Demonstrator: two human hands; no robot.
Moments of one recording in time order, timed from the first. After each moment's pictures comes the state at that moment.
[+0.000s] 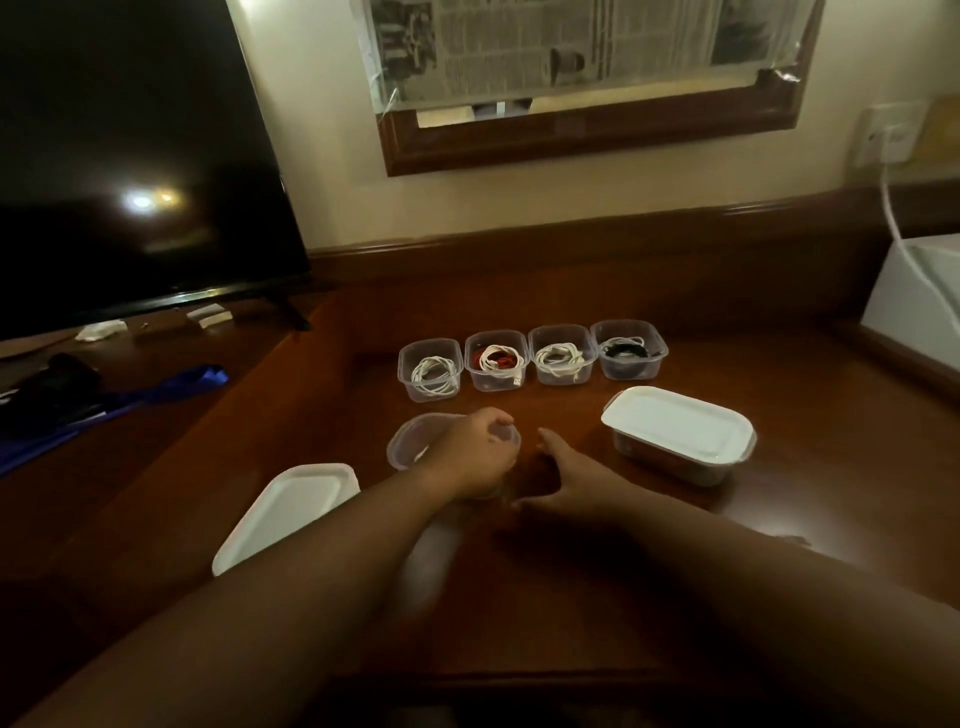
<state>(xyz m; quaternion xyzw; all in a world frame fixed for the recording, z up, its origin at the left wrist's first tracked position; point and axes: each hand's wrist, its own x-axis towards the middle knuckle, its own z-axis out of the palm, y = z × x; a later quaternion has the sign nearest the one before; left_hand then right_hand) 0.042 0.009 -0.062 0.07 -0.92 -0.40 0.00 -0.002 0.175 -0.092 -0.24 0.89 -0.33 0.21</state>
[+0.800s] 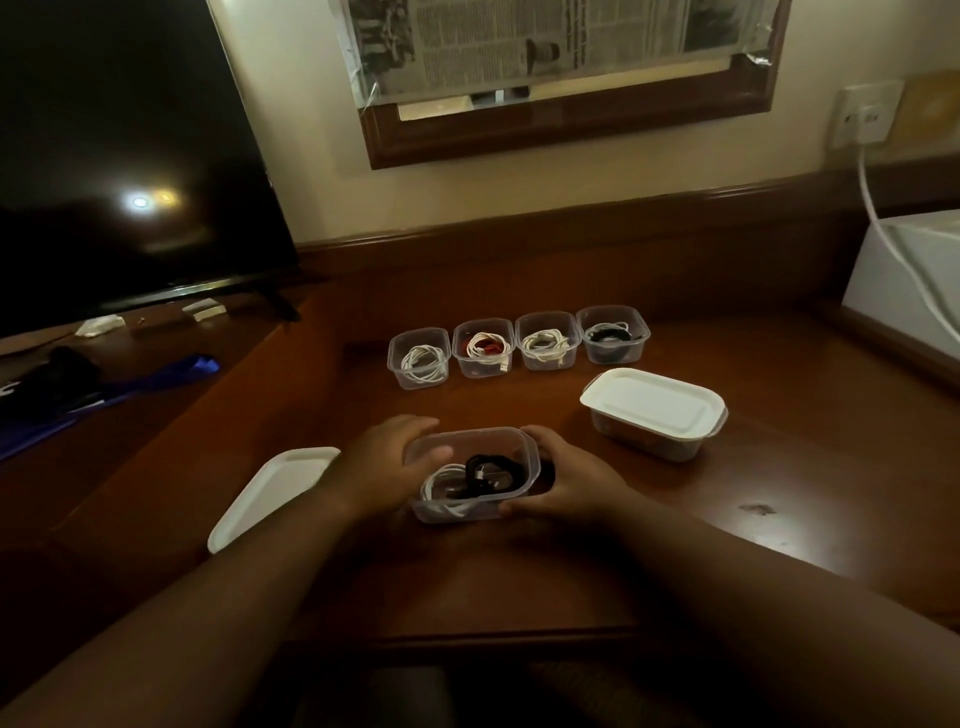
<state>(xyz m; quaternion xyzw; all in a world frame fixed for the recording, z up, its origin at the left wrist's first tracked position) 0.092 -0.045 -0.075 0.04 -0.98 -0.18 0.09 0.015 0.199 -0.115 -0.29 0.88 -0.37 0.11</state>
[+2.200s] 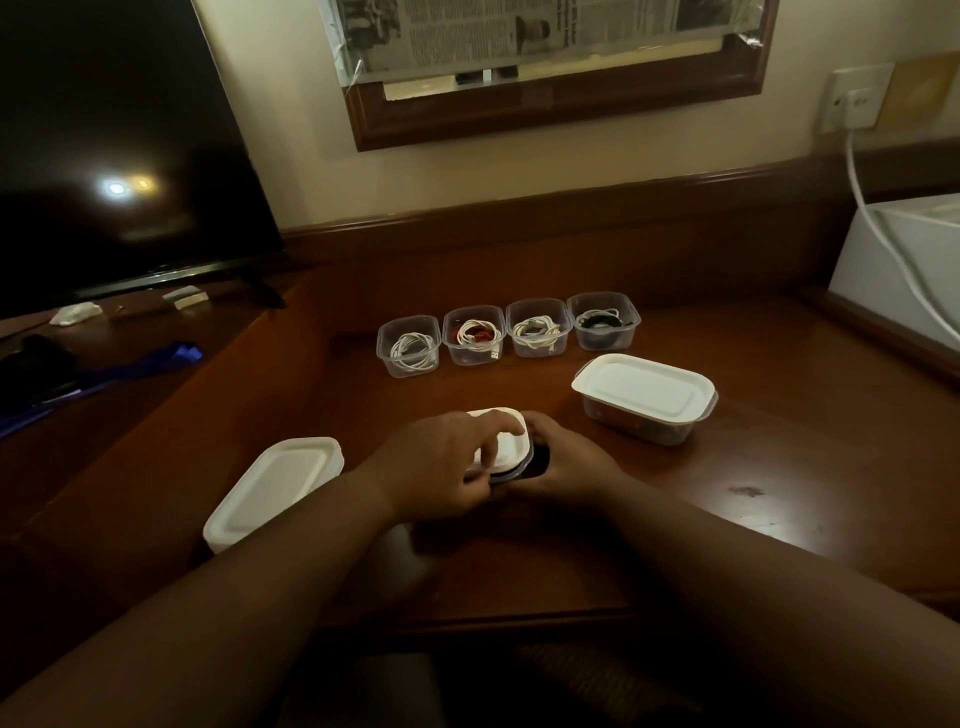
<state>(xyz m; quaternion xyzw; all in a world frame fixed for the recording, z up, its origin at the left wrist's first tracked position) 0.097 0.012 -0.059 -0.22 -0.97 -0.10 0.09 0.013 0.201 -0.120 -0.29 0.85 -0.43 0.11</state>
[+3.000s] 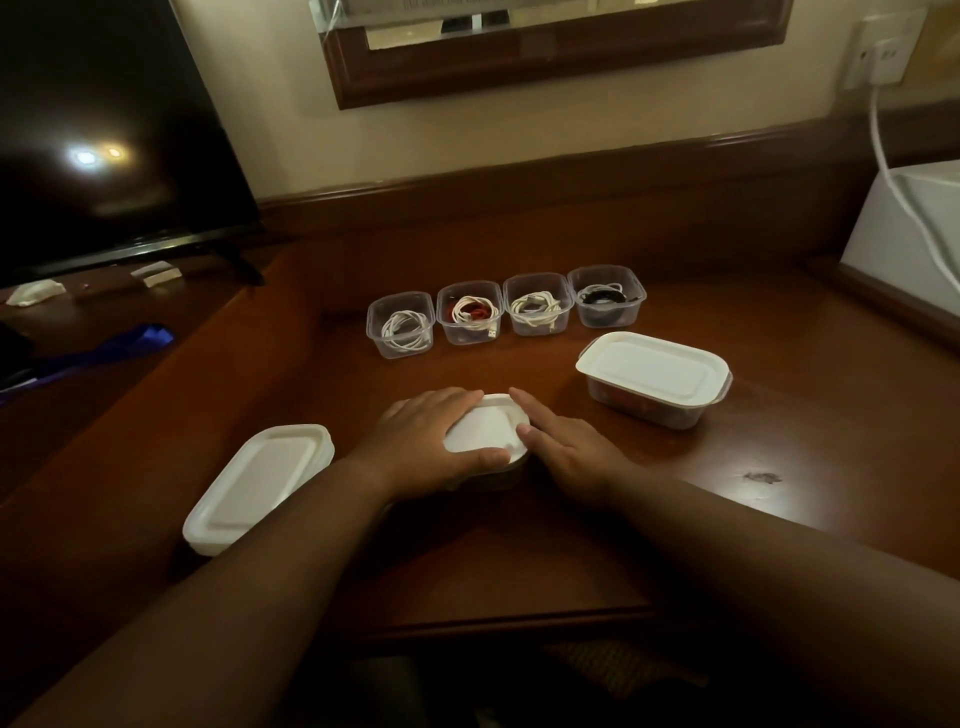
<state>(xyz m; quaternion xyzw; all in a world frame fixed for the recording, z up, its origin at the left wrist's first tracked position) 0.068 -0.009 -0.085 -0.04 -0.99 -0.10 -0.02 0.014 0.200 -0.117 -0.27 0.88 -0.35 0.15</state>
